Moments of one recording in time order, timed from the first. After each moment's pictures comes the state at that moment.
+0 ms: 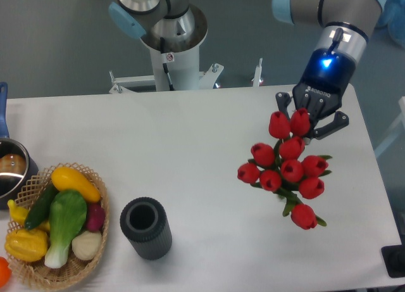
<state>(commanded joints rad) 2.89 -1.81 -1.66 -0.86 0.65 1.42</state>
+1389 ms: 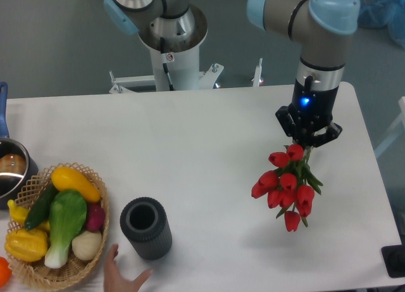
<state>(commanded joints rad) 2.72 -1.85 -1.50 -1.17 1.43 1.34</state>
